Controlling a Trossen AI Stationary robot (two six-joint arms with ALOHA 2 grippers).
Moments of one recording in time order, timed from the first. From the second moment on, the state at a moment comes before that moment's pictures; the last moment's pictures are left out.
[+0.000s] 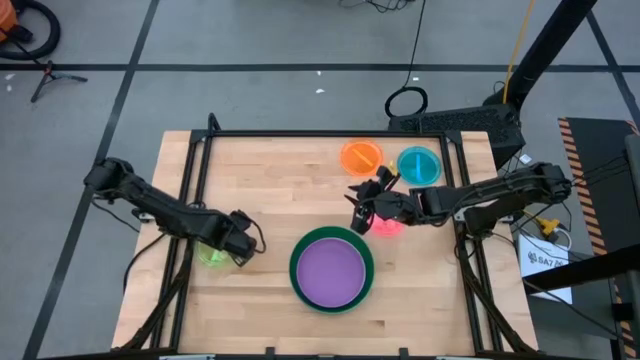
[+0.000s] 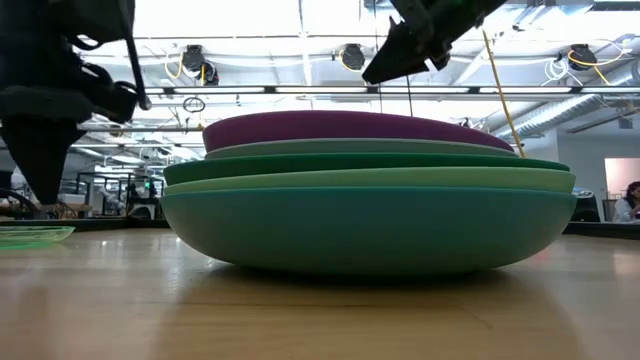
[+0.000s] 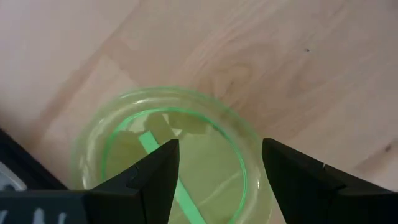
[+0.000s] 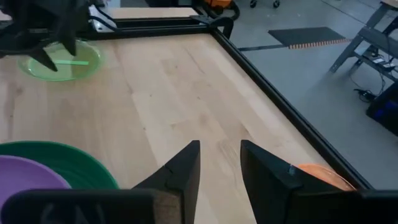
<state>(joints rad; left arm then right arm) -0.37 1.32 0.74 -1.01 -0.13 -1.15 0.13 1.33 0.92 -0.16 0.60 0.17</state>
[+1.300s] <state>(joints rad) -0.47 1.53 0.74 -0.95 -0.12 -1.22 0.13 1.33 0.91 -0.17 0.60 0.17</state>
